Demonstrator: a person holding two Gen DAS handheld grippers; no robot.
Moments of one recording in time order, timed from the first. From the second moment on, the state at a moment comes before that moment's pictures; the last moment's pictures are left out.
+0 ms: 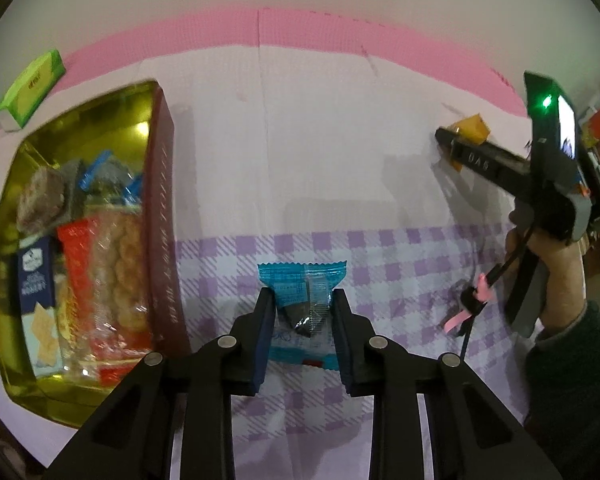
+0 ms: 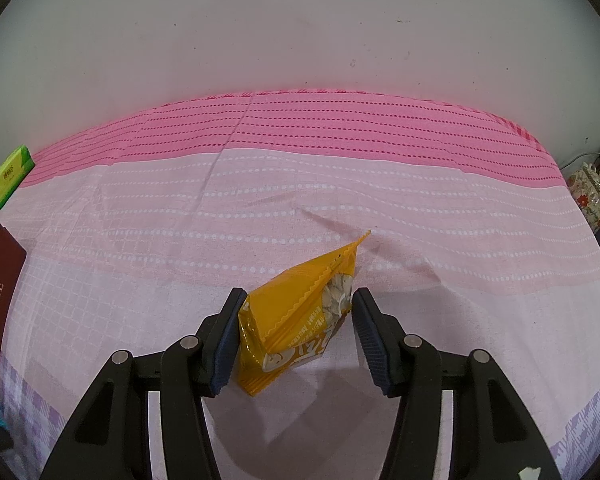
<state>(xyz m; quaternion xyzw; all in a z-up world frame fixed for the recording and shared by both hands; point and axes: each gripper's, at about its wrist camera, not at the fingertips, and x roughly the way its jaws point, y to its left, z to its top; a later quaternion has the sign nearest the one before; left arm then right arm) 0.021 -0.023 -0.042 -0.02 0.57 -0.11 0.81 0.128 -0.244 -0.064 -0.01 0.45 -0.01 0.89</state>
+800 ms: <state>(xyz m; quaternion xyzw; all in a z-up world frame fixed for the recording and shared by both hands) 0.031 0.094 -0.016 -0.03 0.53 0.00 0.85 0.127 -0.243 -0.065 -0.01 0.45 -0.01 0.89</state>
